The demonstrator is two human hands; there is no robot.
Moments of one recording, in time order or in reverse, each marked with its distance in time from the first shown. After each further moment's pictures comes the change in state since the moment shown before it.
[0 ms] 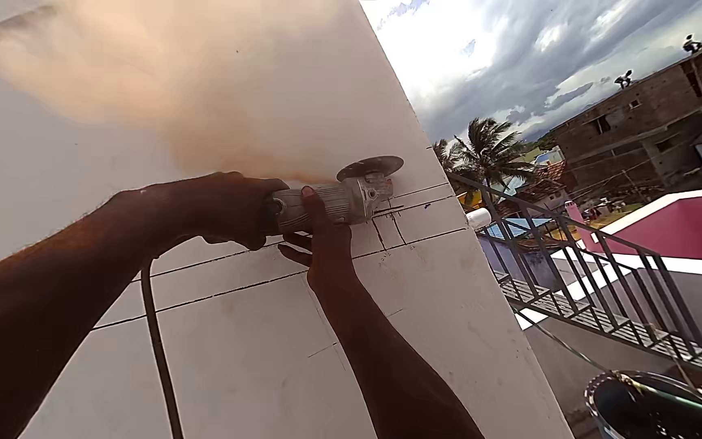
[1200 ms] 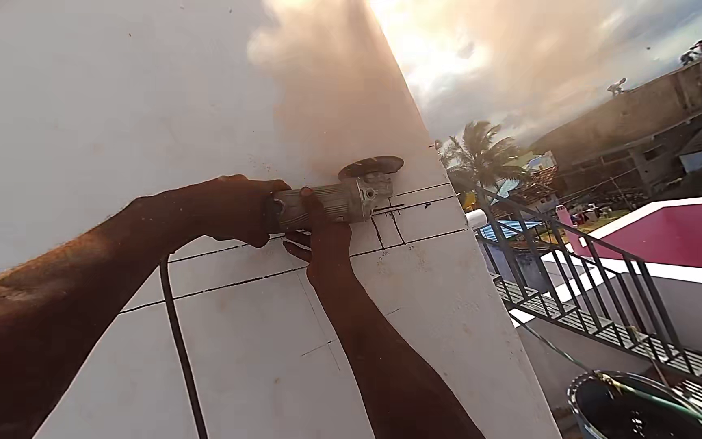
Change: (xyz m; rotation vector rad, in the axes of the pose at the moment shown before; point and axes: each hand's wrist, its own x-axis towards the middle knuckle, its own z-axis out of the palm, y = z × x) left_hand 0.018 -0.006 0.022 -0.067 0.018 0.010; right_hand 0.016 0.009 -0.005 -0.073 0.072 -0.013
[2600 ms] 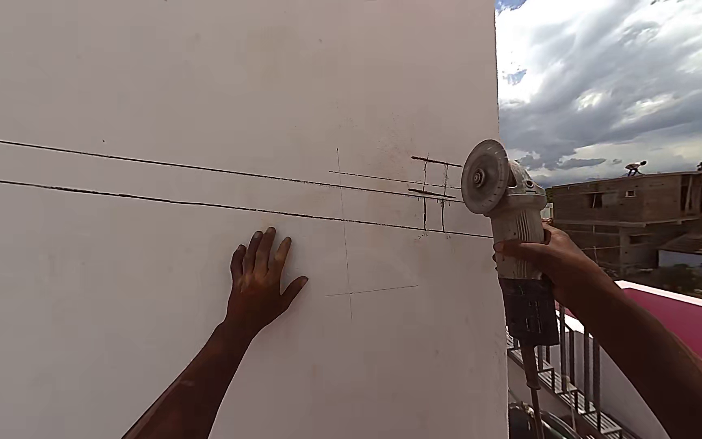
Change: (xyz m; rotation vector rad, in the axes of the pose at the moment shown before) left_hand -0.074 0.005 0.332 -0.204 0.922 -0.271; right_hand -0.065 -0.159 -0.170 -1.111 0.146 -0.219
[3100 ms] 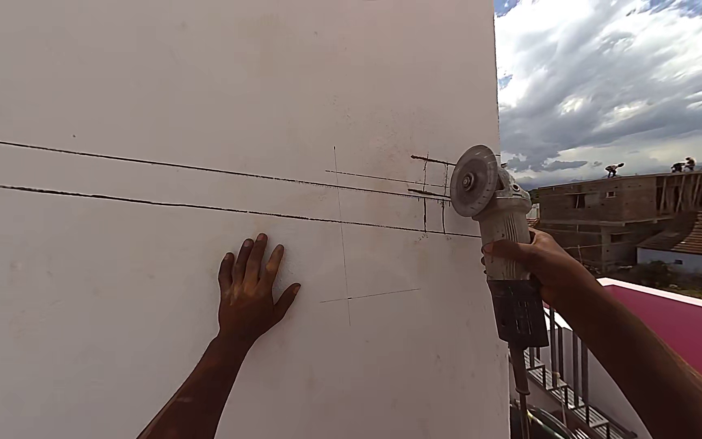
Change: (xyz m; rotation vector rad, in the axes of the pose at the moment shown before) left_hand -0.013 -0.003 0.016 0.029 0.082 0.004; right_hand 0.009 0.008 0.017 0.095 -0.046 0.042
